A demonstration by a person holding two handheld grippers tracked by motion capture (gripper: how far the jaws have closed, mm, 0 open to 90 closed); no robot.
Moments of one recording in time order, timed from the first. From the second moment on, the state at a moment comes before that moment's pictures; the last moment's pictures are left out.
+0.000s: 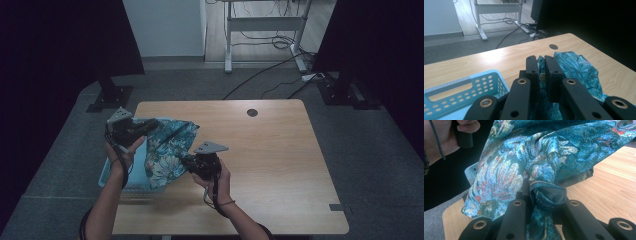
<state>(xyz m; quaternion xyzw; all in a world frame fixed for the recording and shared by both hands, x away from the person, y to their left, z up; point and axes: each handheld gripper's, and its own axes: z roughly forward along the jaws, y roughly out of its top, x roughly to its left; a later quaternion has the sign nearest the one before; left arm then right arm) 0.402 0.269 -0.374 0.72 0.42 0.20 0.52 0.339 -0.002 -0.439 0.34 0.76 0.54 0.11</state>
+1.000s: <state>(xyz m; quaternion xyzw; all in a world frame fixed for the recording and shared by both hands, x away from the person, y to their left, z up) 0.401 0.282 -0.369 0.71 0.42 0.21 0.52 0.344 0.014 -0.435 0.33 0.77 0.54 0.11</state>
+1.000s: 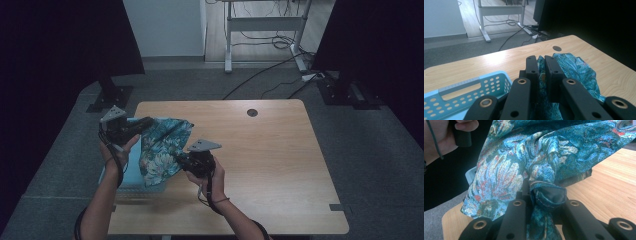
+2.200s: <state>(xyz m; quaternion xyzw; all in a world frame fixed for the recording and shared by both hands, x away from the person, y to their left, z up) 0.405 0.301 -0.372 0.71 0.43 0.22 0.52 0.352 0.034 -0.436 0.33 0.77 0.54 0.10</state>
